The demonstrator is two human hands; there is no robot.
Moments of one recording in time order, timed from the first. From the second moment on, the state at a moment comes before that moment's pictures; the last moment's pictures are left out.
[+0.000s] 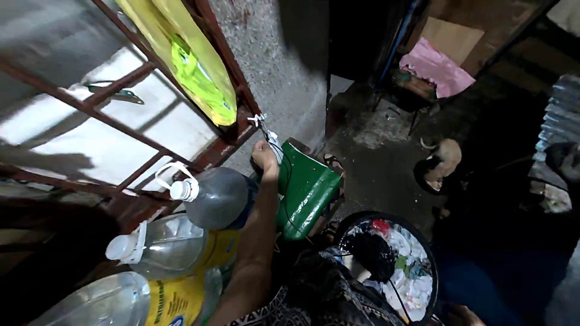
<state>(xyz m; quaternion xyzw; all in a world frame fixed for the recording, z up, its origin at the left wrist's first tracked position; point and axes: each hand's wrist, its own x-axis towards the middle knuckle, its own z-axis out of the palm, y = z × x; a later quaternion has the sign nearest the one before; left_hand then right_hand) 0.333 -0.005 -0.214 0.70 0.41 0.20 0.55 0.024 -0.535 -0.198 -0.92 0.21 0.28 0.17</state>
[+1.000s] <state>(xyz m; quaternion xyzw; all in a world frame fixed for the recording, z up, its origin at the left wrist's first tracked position) 0.382 -0.007 -0.186 0.74 0.41 0.14 0.51 0.489 -0.047 -0.179 -0.80 -0.22 0.31 0.46</state>
